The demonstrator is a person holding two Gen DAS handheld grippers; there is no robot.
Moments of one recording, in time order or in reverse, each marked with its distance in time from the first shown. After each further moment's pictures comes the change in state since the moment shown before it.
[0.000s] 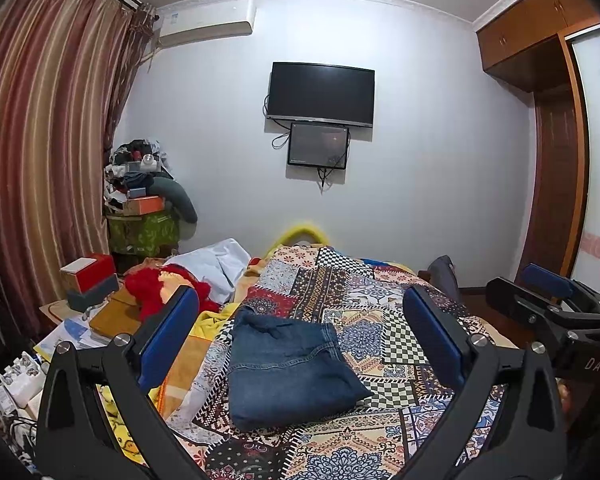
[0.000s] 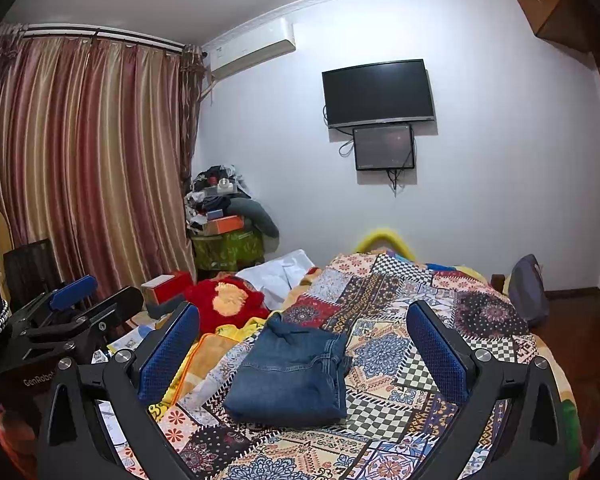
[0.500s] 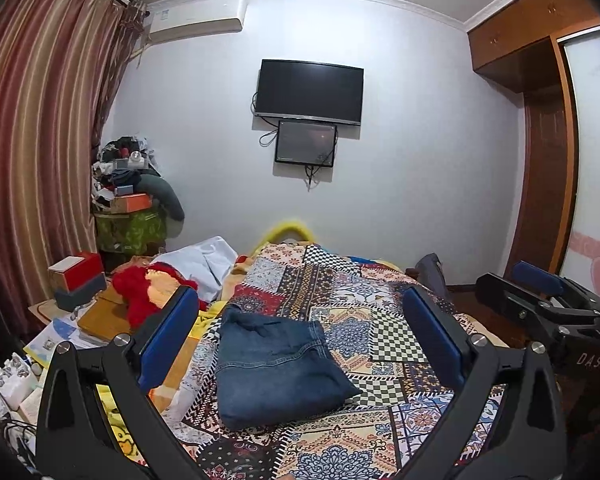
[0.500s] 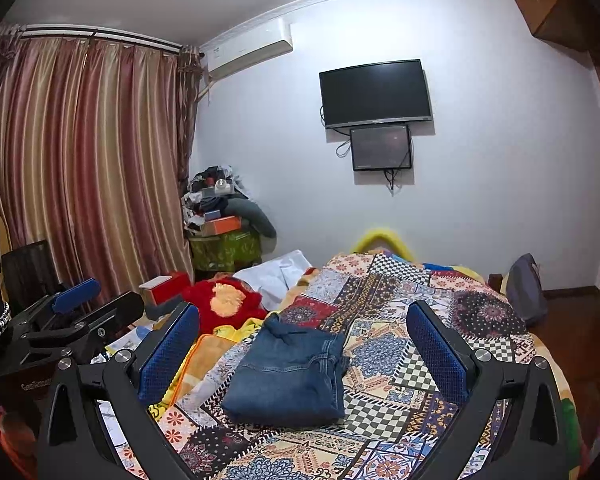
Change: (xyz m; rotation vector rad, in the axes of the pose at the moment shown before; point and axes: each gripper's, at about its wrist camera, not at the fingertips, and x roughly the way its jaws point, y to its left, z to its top) left arm 0.001 0.002 0.000 0.001 0.006 -0.055; right arm -0.001 0.000 0.000 0.002 -0.002 -0.013
